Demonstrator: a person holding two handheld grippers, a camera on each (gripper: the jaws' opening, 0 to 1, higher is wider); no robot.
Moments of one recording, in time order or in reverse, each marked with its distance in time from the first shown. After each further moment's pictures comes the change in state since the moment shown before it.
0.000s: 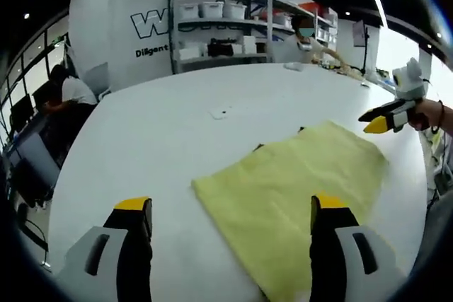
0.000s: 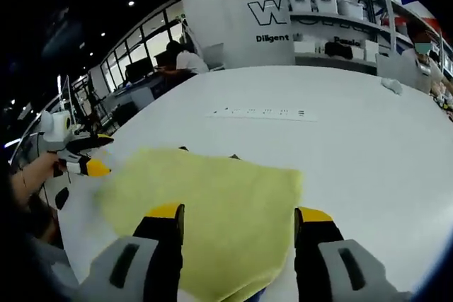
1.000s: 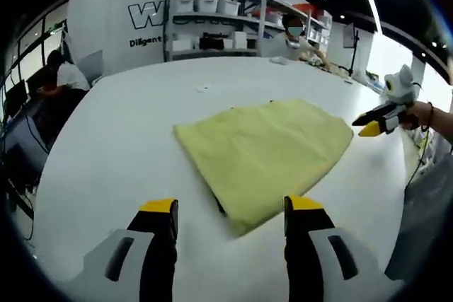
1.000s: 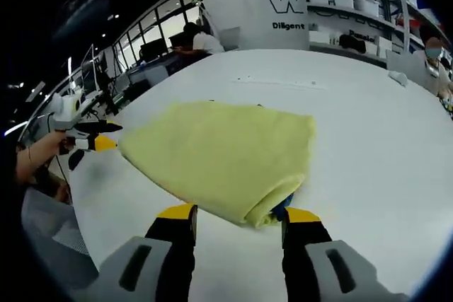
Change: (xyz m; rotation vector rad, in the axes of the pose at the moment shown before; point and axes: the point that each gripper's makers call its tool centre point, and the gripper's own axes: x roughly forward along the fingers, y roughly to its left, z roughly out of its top) left arm -0.055 -0.024 -0.071 -0.046 0.033 -0.075; right arm -0.050 0.022 -0.084 -0.064 0.104 0.050
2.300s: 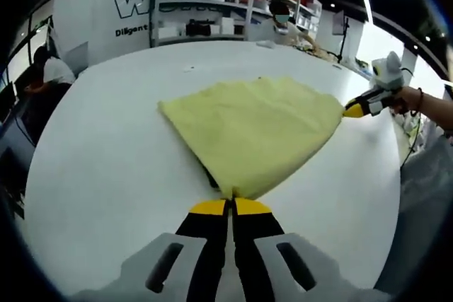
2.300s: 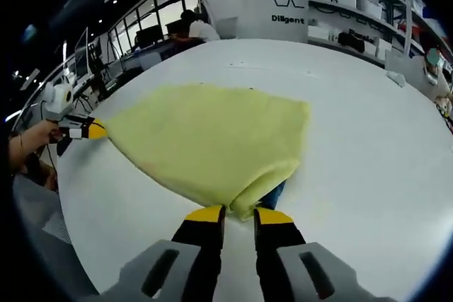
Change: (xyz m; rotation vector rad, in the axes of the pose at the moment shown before) left arm 0.008 -0.008 -0.026 0.034 0.079 -0.075; right arm 0.010 -0.015 -0.013 -0.032 0.040 -0.053
